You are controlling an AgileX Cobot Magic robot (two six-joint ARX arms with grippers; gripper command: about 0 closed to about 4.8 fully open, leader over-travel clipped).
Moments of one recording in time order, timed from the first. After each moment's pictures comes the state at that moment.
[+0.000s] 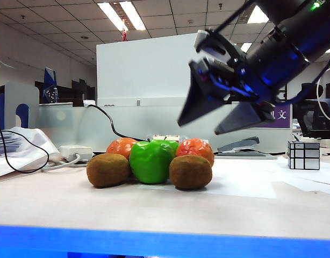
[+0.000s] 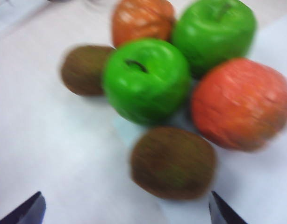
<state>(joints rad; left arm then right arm) -0.06 0.16 0.16 -0.02 0.81 -0.44 0.55 1.37 0.70 0.06 -0.21 0.03</state>
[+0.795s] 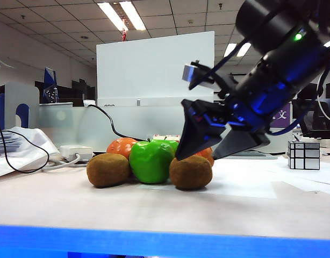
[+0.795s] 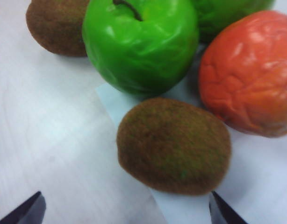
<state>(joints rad) -0.06 0.16 0.16 -0.02 0.81 -0.44 0.58 1.50 0.70 0.11 -0.18 -0.03</state>
